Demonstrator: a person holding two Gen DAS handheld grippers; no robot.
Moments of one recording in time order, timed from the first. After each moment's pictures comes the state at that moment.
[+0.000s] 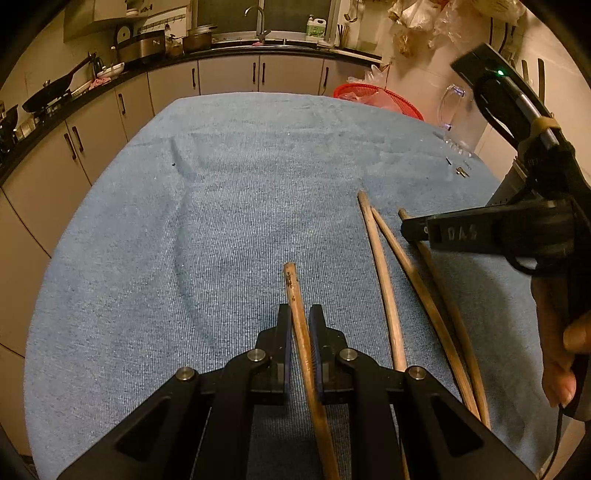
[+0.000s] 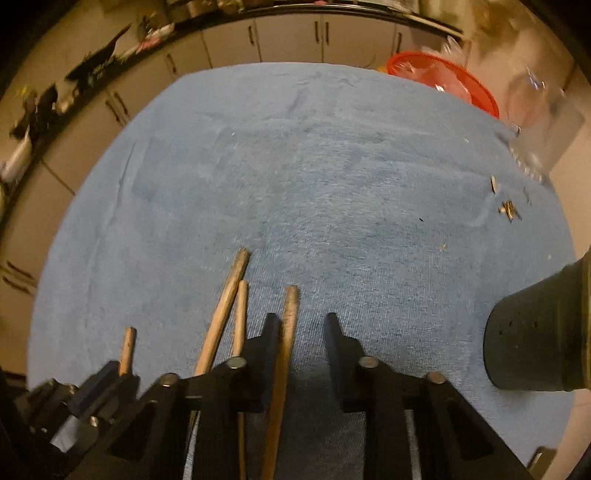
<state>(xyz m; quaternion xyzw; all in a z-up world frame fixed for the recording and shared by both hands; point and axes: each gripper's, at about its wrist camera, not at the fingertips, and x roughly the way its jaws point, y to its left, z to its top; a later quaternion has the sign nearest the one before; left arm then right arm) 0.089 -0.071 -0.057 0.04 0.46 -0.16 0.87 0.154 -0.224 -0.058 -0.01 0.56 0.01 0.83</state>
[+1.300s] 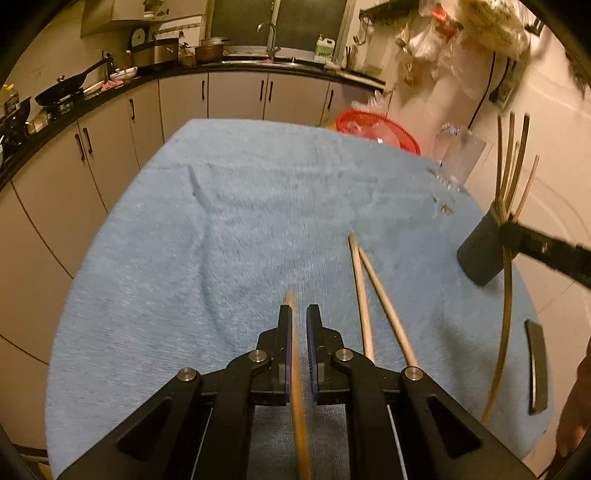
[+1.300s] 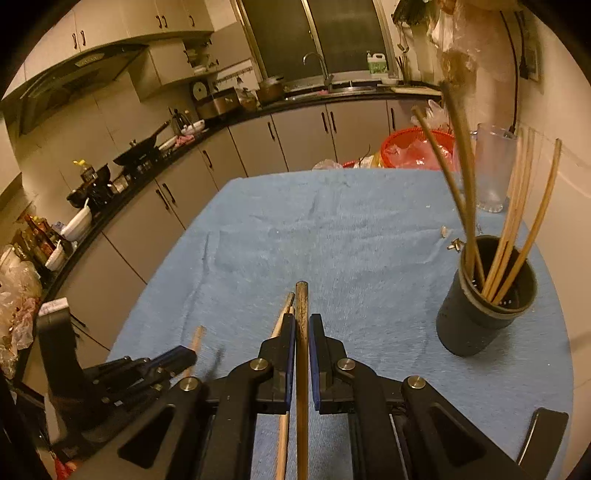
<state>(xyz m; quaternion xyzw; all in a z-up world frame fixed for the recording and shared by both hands) 0.078 -0.052 -0.005 -0.01 0.44 -0.17 0.88 0.041 -0.262 0.044 0.11 0.39 0.05 0.91</state>
